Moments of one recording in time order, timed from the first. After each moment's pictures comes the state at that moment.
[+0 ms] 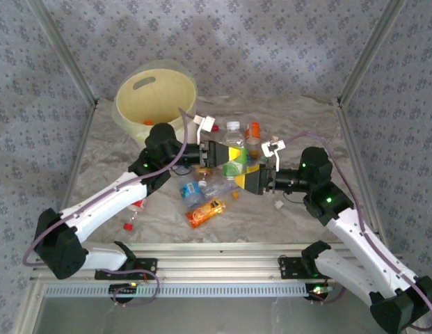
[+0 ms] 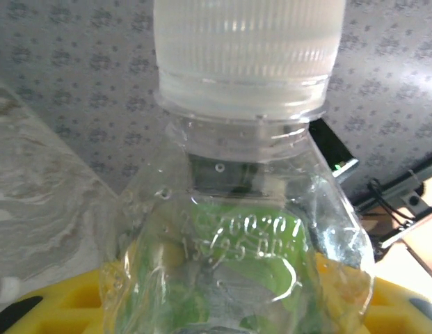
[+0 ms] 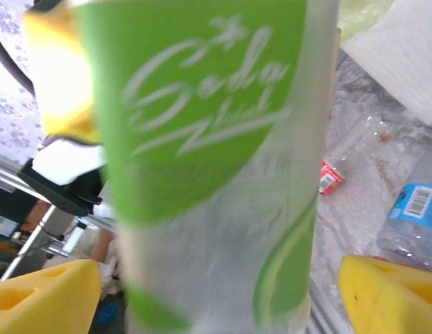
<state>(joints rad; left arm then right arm) -0.71 1.29 1.06 0.27 0.82 -0.95 0.50 0.82 0.81 -0.12 -0.90 0.73</state>
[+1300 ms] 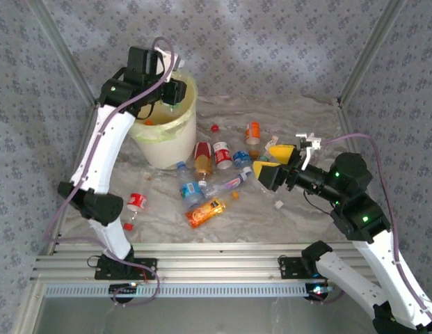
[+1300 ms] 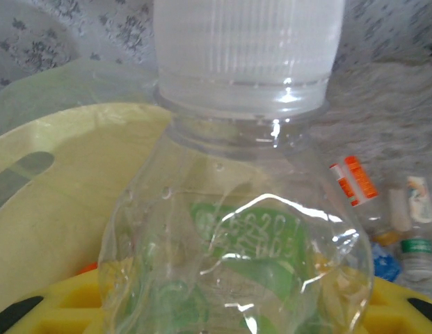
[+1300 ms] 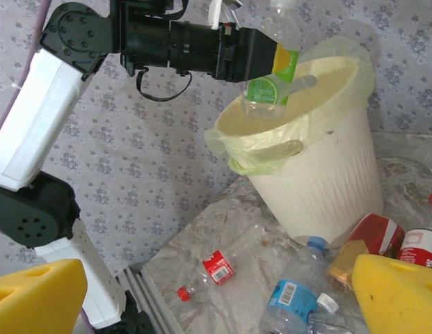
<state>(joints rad) -0.39 1.82 2.27 -1.07 0.00 0.01 0.50 0.69 1.04 -0.41 -0.48 0.45</state>
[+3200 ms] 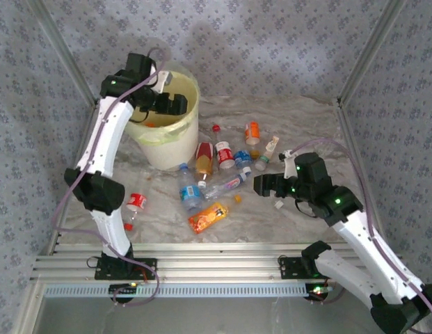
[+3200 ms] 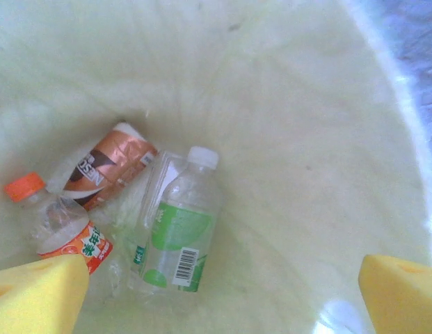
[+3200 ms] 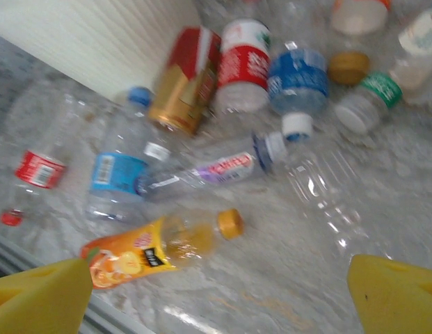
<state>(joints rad) -0.27 1.88 2.22 -1.23 0.24 -0.10 0.50 0.82 0.88 -0.78 -0.16 0.39</state>
